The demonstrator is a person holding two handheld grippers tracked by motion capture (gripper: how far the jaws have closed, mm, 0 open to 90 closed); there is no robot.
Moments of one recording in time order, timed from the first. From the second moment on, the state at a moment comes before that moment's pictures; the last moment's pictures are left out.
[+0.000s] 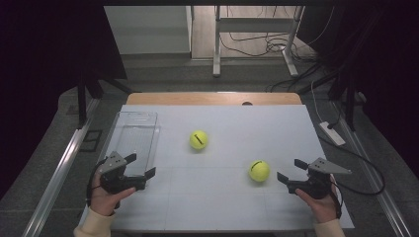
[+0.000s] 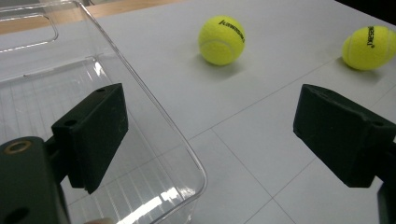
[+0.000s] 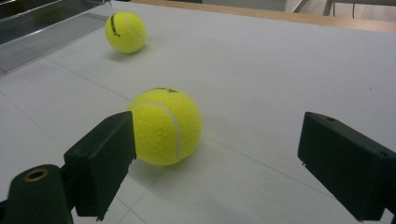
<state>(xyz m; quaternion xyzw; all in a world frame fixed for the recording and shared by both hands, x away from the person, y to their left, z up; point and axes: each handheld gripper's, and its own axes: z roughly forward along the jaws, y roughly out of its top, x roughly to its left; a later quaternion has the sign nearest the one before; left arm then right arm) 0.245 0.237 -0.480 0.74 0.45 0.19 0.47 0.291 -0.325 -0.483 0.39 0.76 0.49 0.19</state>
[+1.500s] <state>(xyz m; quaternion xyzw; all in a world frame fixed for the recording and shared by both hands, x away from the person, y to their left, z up) 0.269 0.204 -0.456 0.77 0.43 0.16 0.45 0.294 -0.324 -0.487 0.38 0.76 0.49 0.19</state>
